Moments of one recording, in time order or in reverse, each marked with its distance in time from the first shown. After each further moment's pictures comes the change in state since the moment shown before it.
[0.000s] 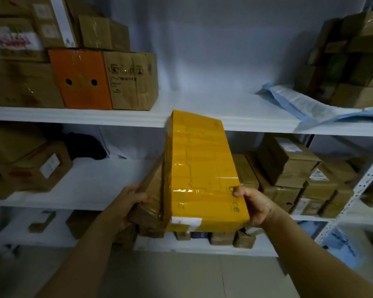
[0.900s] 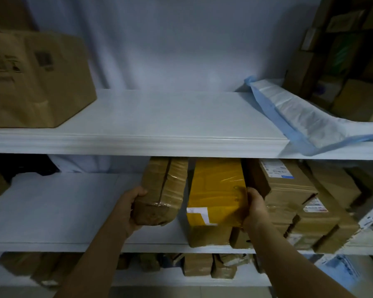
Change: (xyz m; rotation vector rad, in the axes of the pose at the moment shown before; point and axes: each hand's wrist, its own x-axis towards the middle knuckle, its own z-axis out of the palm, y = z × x) left_hand 0.228 0.004 0.161 -0.424 0.145 -0.170; right_hand 0.108 -0.092 -0.193 0.407 0.800 -0.008
